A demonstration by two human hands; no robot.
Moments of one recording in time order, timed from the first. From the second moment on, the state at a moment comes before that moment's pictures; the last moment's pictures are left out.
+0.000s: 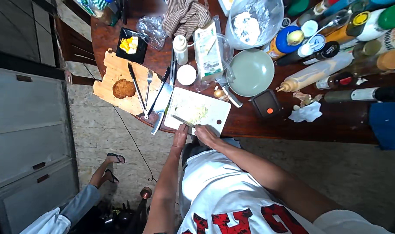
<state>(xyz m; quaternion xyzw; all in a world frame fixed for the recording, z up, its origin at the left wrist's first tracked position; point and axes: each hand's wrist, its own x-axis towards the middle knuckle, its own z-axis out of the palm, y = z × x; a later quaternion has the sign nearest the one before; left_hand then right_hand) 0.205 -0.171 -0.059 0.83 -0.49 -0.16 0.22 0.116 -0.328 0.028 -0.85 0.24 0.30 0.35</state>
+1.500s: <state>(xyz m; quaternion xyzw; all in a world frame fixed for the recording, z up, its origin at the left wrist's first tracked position) 0.193 -0.168 -0.054 0.86 -0.42 -0.17 0.24 0.120 -0.326 0.030 -0.84 0.24 0.30 0.38</state>
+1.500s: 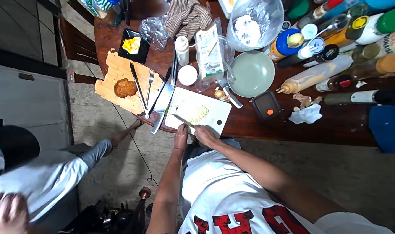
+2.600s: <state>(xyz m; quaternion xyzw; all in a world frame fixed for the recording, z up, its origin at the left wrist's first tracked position) 0.187 -0.163 -0.049 0.88 -0.39 -0.14 0.21 0.123 -0.313 0.031 -0.86 0.23 0.30 0.35</state>
